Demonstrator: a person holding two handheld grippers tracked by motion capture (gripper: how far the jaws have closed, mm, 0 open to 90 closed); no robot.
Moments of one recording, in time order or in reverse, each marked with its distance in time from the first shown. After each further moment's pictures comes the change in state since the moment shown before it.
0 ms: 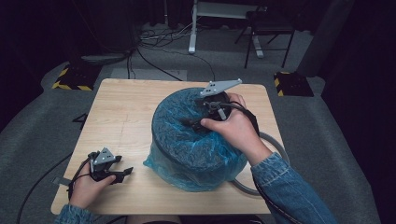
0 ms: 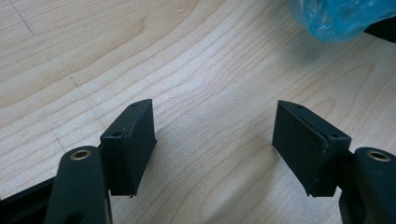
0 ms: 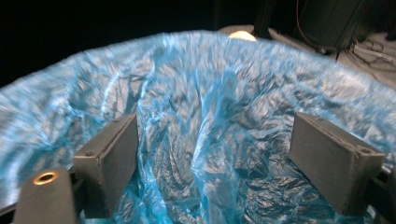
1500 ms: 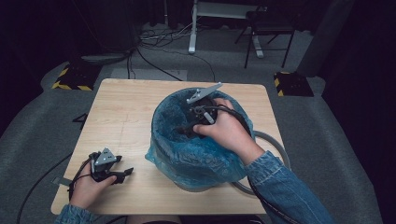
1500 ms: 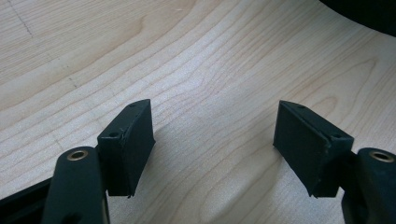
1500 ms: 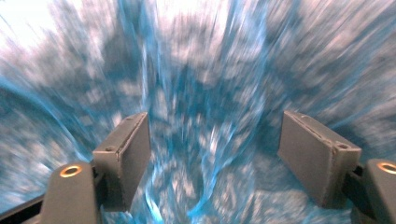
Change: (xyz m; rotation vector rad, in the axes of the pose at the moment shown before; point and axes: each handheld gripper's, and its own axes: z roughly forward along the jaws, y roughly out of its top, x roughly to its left) left arm -0.002 0.000 0.001 0.007 0.007 0.012; right arm 0.007 -0.001 0.025 0.179 0.000 0.034
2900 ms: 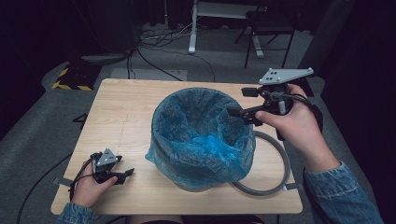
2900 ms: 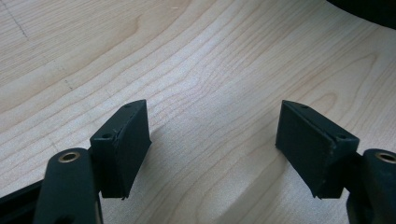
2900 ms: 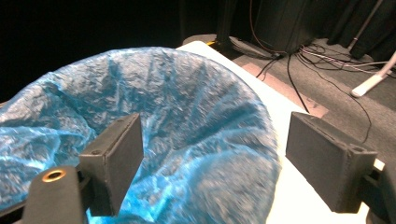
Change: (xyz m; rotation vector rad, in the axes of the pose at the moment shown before) left arm -0.002 0.001 0.001 0.013 0.007 0.031; right arm -0.036 -0.031 -0.147 -0.224 -0.129 0.007
